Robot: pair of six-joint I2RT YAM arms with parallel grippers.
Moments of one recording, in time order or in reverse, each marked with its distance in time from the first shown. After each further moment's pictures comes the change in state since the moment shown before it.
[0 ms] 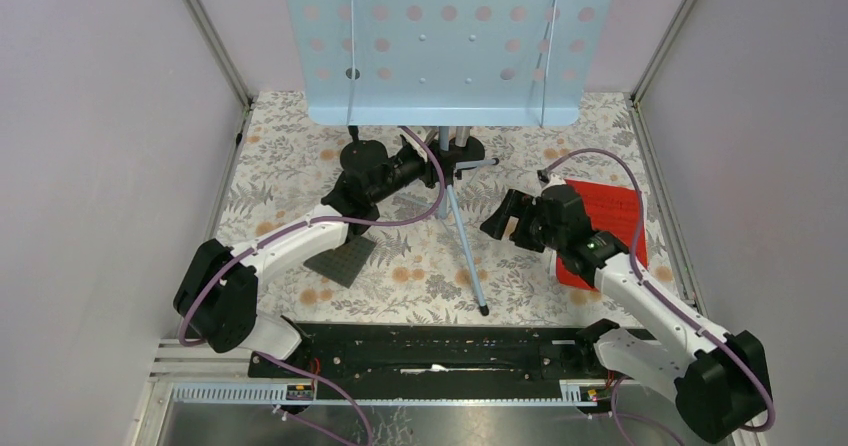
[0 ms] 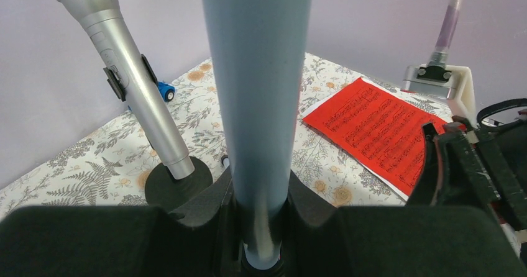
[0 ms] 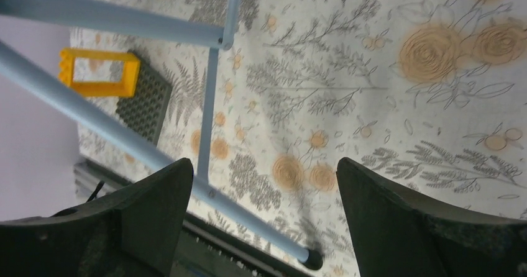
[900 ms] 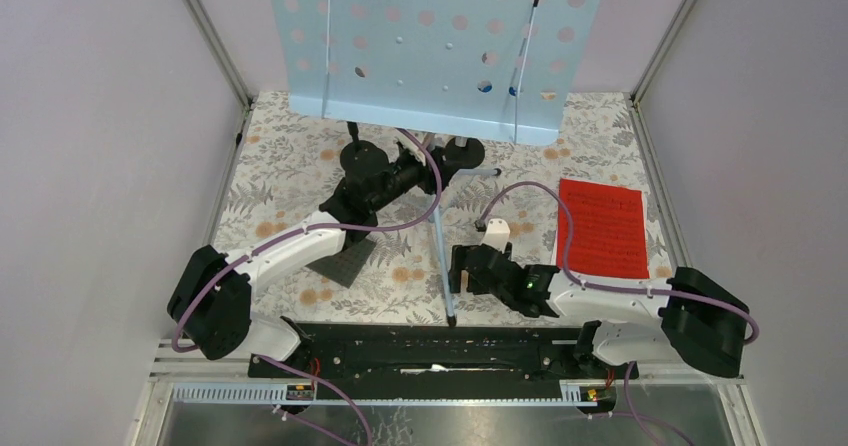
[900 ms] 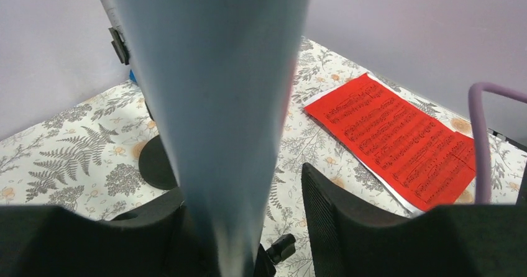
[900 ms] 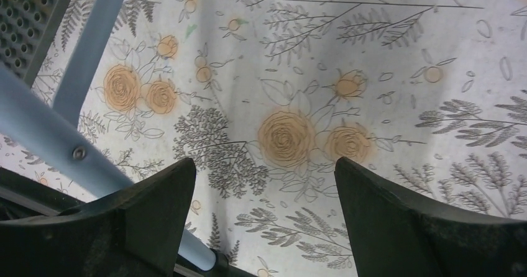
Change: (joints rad) left arm -0.027 -0.042 -0.038 -0.053 -0.096 -0.066; right arm 0.613 0.246 -0.122 0.204 0.585 0.108
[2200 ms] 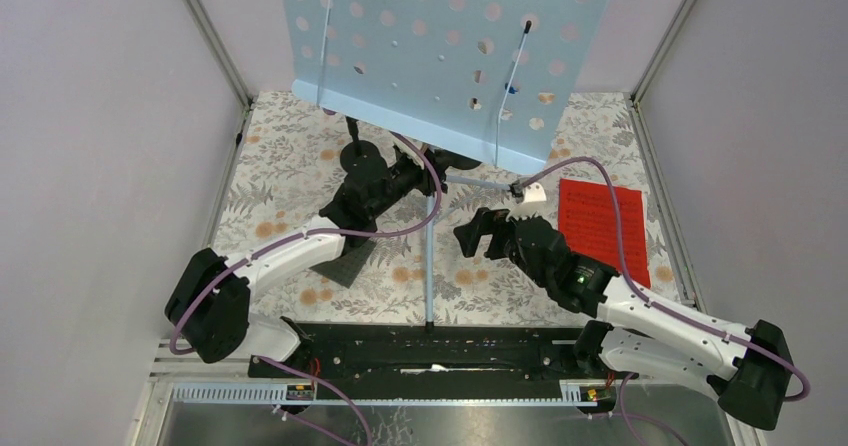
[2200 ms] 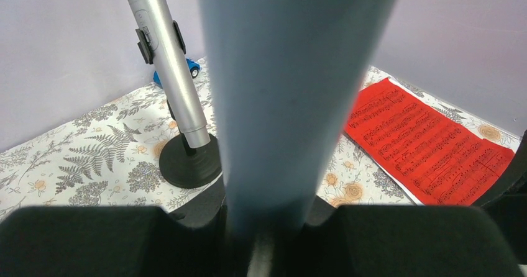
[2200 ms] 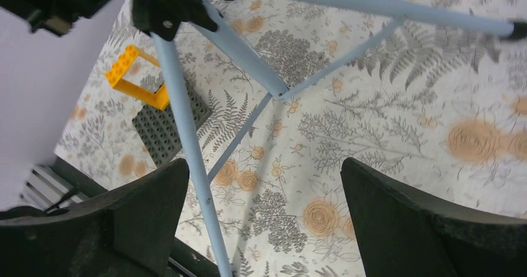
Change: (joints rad) left arm -0.006 -0.014 -0.037 0.042 -0.085 0.024; right arm -0.129 -0.344 0.069 0.036 -0.019 -0.164
